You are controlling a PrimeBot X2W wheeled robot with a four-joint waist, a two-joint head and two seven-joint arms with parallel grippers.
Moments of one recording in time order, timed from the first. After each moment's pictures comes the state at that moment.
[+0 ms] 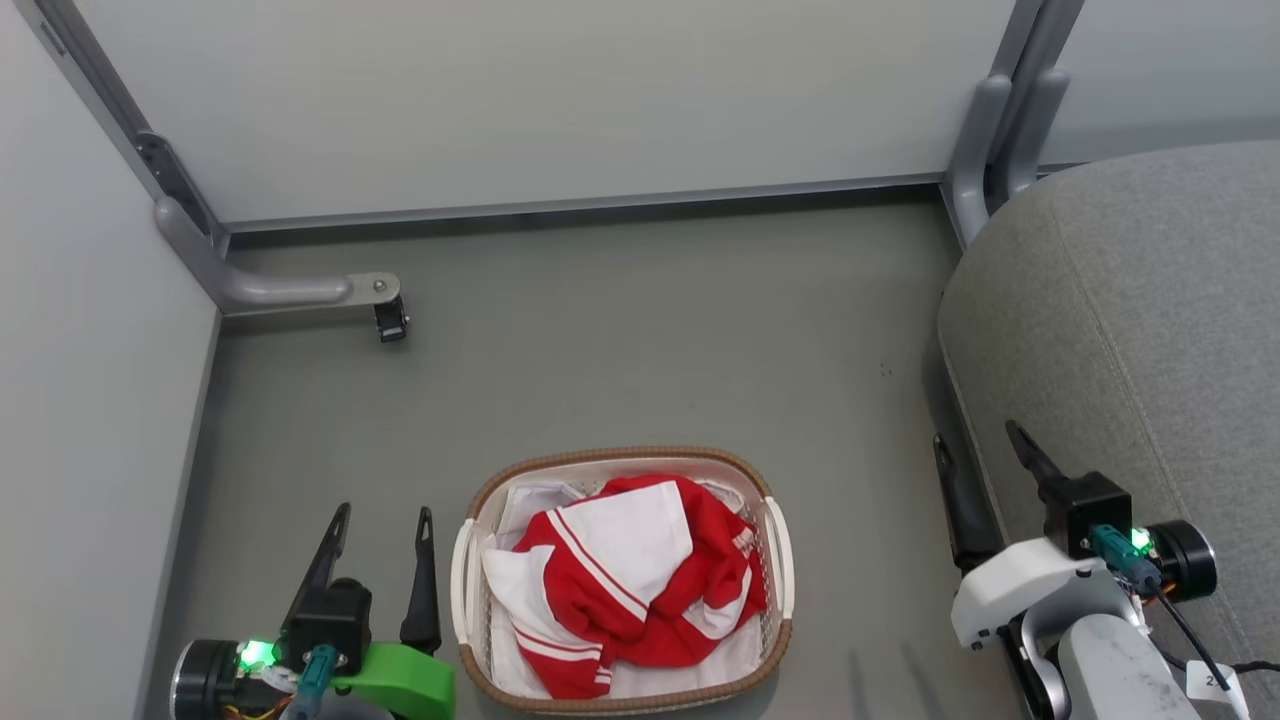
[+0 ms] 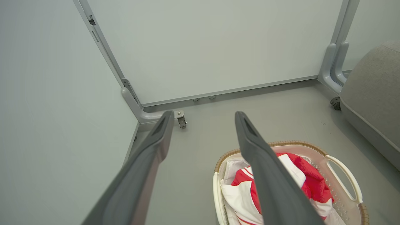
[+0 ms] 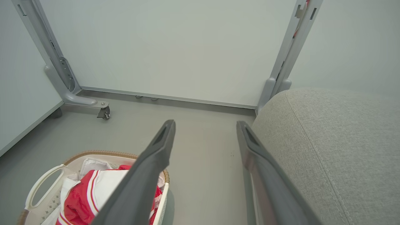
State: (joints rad) left arm -0.04 0.08 -0.15 0.34 -0.03 0.02 -0.26; right arm -0.20 -0.05 0.01 0.43 0.00 0.13 -0.26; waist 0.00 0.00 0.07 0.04
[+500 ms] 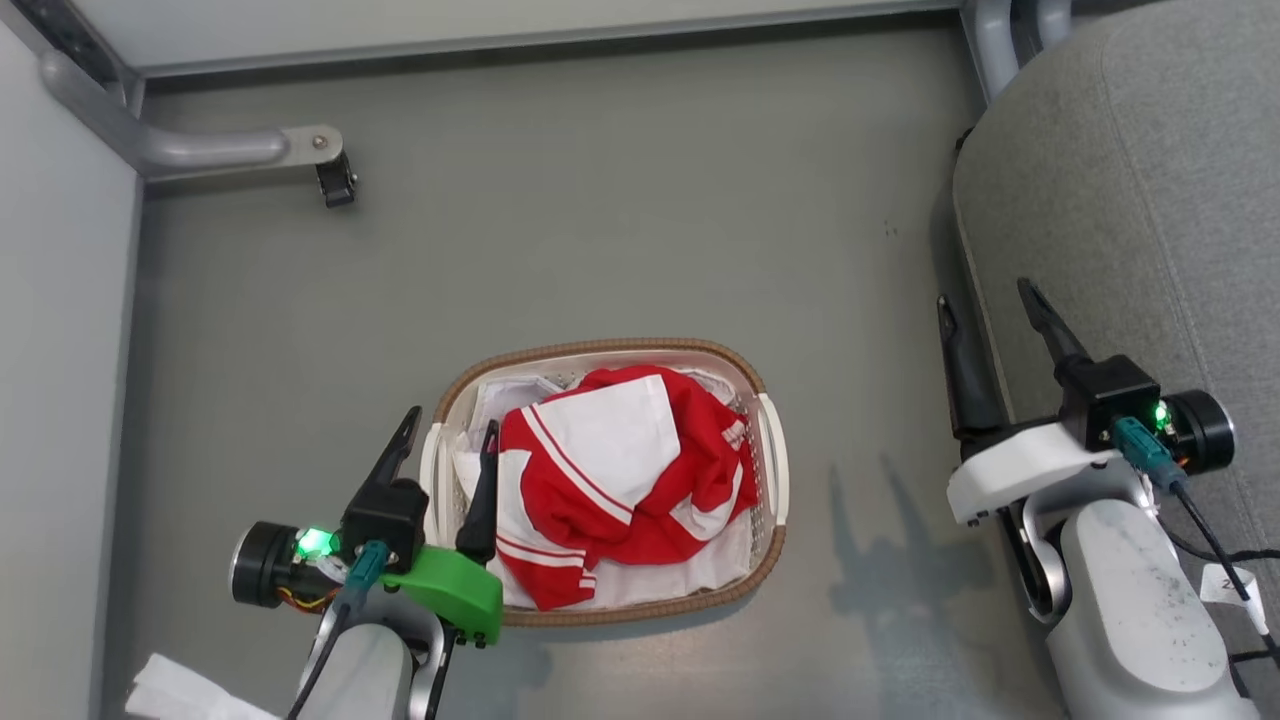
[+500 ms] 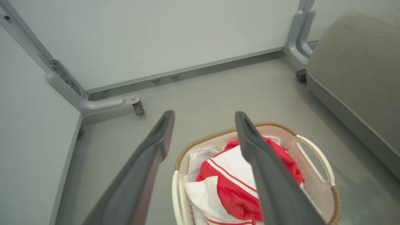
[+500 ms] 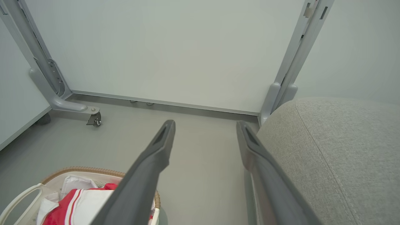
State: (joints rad) left arm -0.24 0.05 -0.23 0.44 -0.04 -0.05 -0.26; right arm -0.35 -0.05 0.00 0.34 -0.01 0.13 -0.26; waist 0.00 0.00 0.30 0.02
